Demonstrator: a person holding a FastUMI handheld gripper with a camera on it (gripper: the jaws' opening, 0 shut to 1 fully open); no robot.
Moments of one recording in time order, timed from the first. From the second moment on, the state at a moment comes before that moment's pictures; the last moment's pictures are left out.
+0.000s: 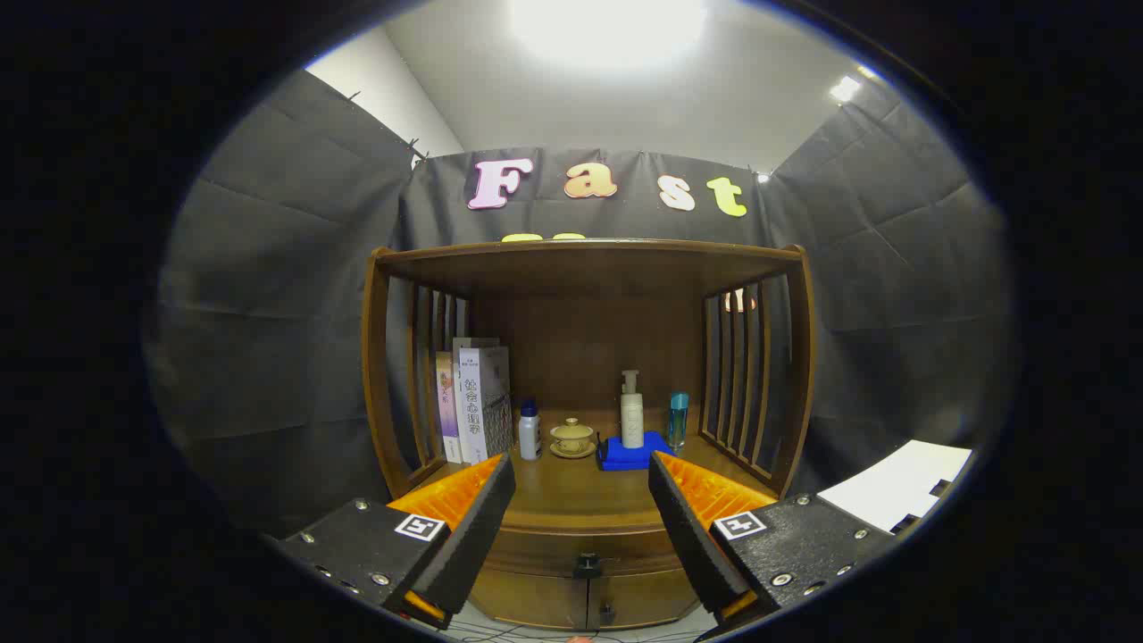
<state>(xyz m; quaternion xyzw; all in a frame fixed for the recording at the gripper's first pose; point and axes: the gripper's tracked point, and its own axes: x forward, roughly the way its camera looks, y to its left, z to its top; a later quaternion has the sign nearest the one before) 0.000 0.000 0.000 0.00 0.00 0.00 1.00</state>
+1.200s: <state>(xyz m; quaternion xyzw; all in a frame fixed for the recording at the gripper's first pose) 0.037 -0.011 -0.055 -0.07 0.00 -0.02 1.00</state>
